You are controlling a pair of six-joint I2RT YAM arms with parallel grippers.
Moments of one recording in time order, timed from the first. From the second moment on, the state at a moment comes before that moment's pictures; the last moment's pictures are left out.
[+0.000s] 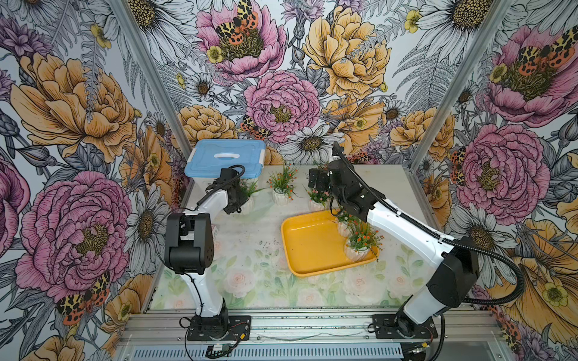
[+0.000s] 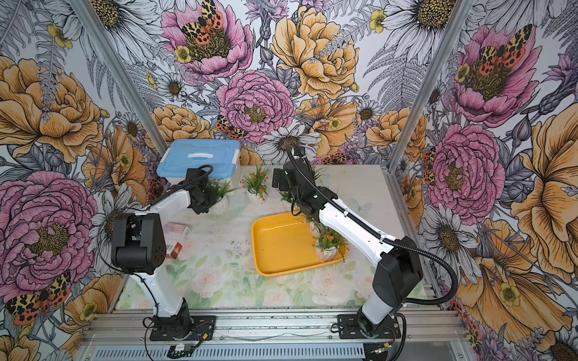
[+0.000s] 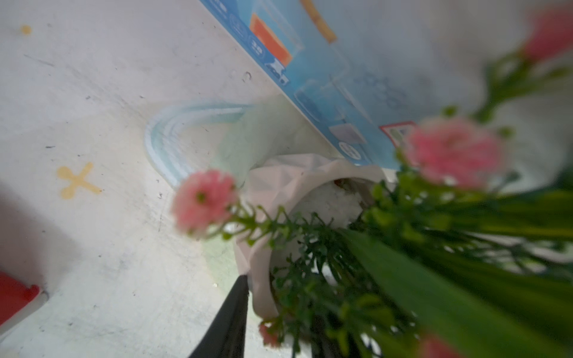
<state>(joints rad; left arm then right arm) -0.04 1.86 1.35 -0.59 -0.04 -0.74 0.65 1.62 1.48 -0.29 0.35 0.43</state>
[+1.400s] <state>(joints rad) -0.07 1.83 1.35 -0.71 0.02 -0.75 0.65 1.60 1.42 -0.29 0.36 0.45</state>
